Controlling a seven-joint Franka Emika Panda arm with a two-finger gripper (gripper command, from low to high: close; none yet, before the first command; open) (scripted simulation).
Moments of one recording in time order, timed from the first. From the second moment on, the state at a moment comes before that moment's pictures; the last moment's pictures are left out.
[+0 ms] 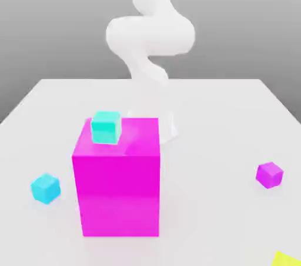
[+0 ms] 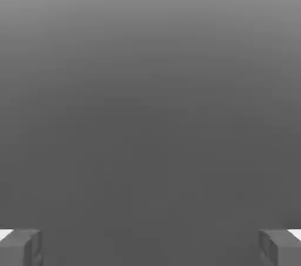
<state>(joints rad) 0.01 -0.81 -0.06 -2.31 -0.04 2.29 0.67</state>
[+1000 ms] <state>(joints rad) 0.20 -0.73 -0.83 -2.52 -0.51 2.34 -0.84</state>
